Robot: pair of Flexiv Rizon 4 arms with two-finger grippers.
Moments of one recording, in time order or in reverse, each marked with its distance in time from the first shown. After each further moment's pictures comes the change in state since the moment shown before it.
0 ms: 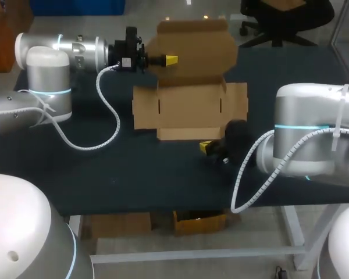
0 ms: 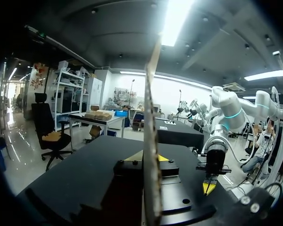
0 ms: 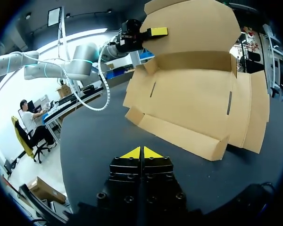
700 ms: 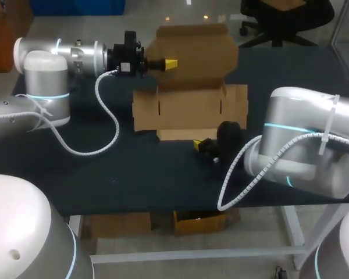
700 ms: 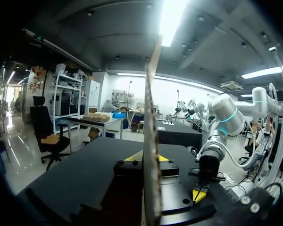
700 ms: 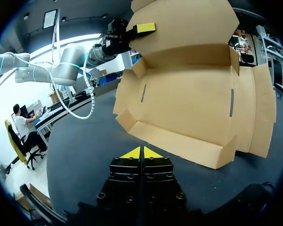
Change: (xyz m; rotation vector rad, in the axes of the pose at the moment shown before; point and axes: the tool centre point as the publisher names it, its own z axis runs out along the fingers) left arm 0.015 0.004 -0.002 0.011 0.012 0.022; right arm -0.013 0.002 0.031 -0.069 -0.070 0.017
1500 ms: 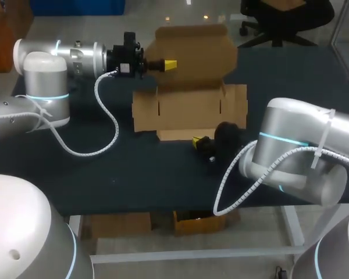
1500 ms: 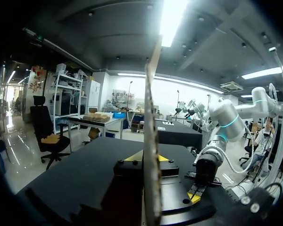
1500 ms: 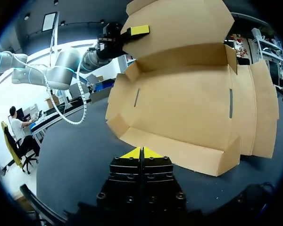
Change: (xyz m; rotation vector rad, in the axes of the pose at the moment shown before) left arm 0.000 0.003 -0.001 0.003 0.000 -0.003; right arm -0.013 0.001 0.019 -0.073 -0.032 0.003
